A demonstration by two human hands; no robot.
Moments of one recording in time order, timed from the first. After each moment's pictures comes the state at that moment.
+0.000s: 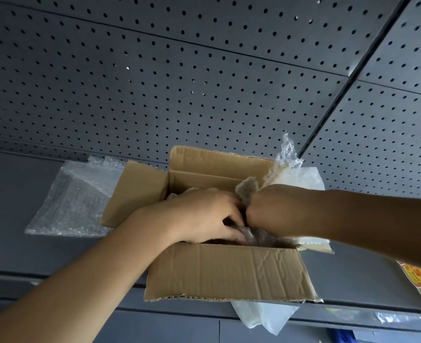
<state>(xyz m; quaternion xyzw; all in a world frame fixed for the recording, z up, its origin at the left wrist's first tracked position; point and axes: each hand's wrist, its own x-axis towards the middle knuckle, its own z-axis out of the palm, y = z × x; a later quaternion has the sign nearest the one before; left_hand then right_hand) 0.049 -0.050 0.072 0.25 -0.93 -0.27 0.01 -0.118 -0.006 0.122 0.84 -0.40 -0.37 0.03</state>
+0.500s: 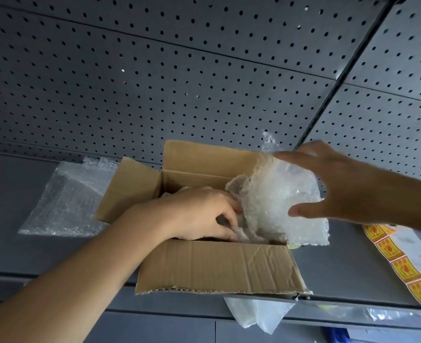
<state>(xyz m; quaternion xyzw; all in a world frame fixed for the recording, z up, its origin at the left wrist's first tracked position) 0.048 -0.050 0.074 0.23 -0.94 -0.25 0.00 -0.187 0.041 0.182 0.73 -0.68 -0.09 -0.03</state>
